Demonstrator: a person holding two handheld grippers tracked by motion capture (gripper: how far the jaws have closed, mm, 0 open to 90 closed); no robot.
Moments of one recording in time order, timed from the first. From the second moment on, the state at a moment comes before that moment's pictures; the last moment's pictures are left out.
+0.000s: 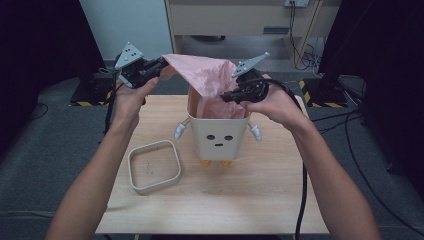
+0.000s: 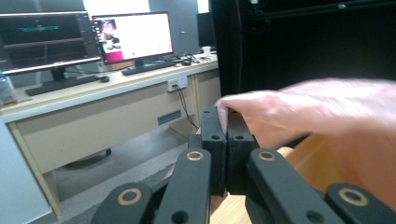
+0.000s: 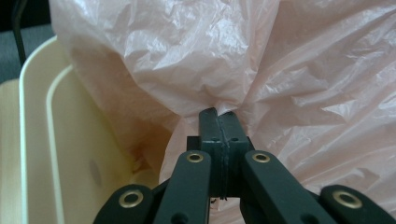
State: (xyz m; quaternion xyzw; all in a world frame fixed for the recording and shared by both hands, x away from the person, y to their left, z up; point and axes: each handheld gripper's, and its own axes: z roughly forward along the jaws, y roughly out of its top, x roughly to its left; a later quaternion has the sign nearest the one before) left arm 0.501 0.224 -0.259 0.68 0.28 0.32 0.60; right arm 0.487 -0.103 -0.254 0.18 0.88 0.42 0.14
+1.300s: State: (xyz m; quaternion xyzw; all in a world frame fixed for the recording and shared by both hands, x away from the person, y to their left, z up) left arm 0.494 0.206 -0.257 0.70 0.23 0.29 0.61; right arm 0.506 -0.089 -0.236 0.23 0.84 0.47 0.14
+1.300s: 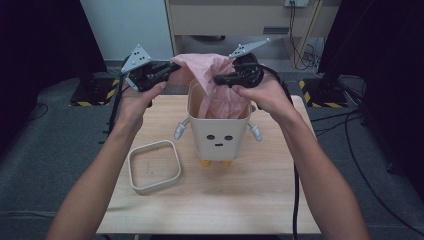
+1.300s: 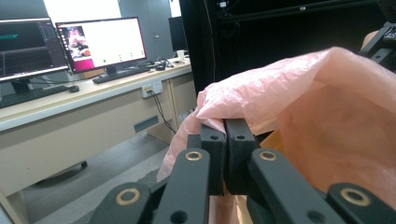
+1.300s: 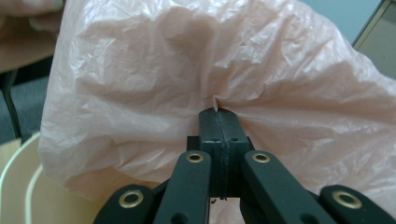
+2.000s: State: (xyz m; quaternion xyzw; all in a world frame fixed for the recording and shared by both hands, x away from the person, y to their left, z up) left arm 0.492 0.203 -0.268 0.71 0.24 0.28 0.60; right arm 0.503 -0.117 -0.227 0.23 0.80 0.51 0.20
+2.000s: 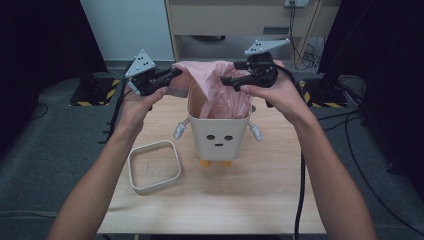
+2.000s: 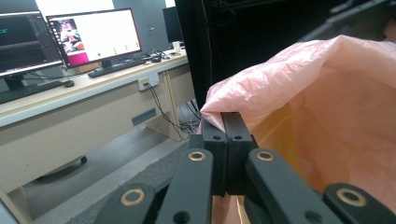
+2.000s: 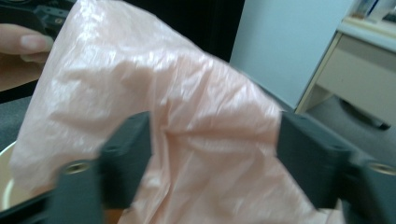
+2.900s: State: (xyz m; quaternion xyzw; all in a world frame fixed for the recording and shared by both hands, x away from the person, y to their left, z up) left arm 0.495 0.199 -0.256 0.71 0.21 0.26 0.61; right arm 0.520 -0.077 -0.230 0.17 0.84 0.48 0.19
